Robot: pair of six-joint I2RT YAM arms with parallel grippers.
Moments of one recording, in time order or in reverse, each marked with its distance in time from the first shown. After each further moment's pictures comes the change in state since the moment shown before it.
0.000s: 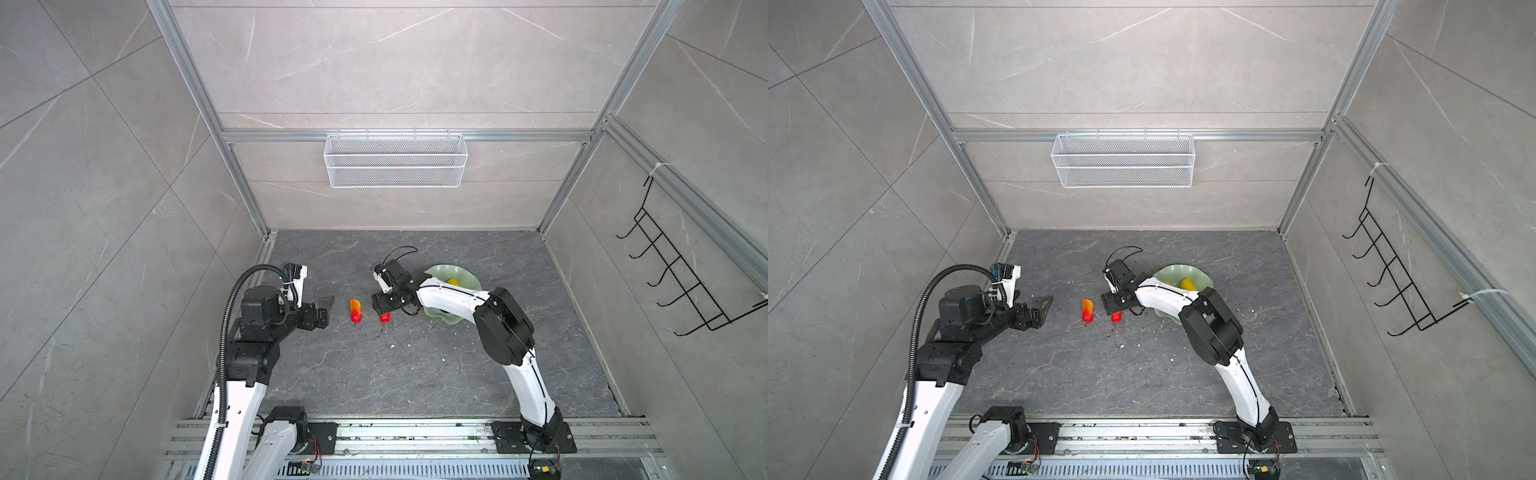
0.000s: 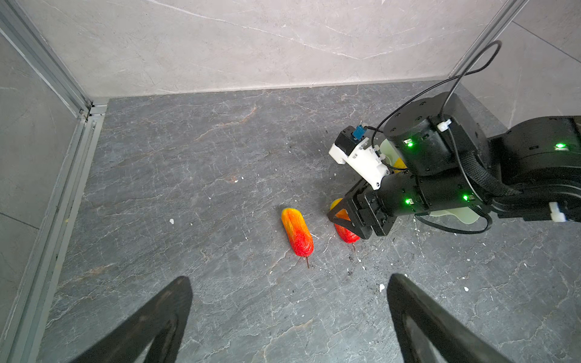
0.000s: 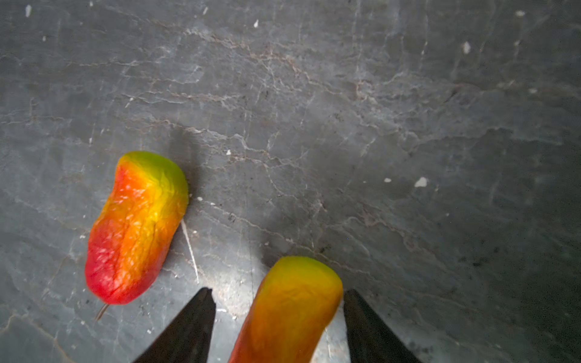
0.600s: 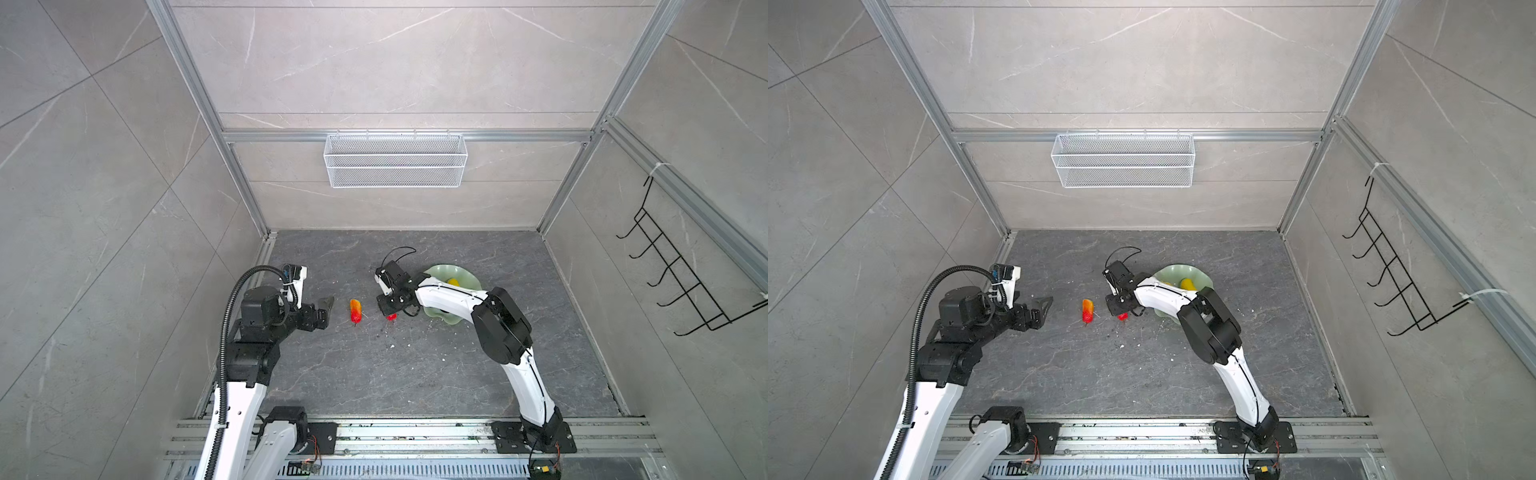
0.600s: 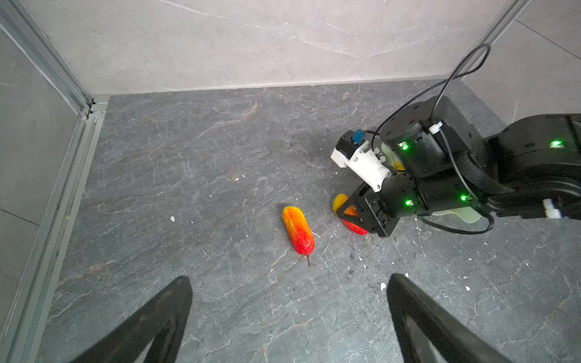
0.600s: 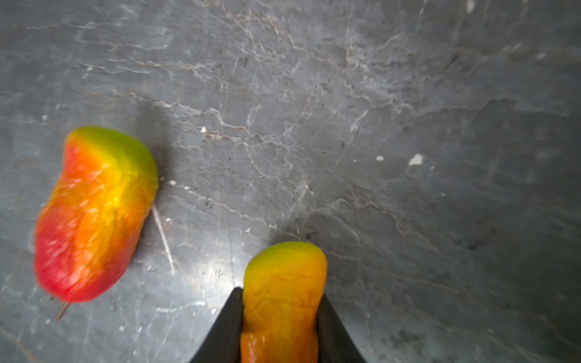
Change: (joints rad) left arm 0.005 -0.008 -0.011 0.001 0.000 0.000; right arm 0.000 -0.015 0.007 -0.064 0.025 -0.029
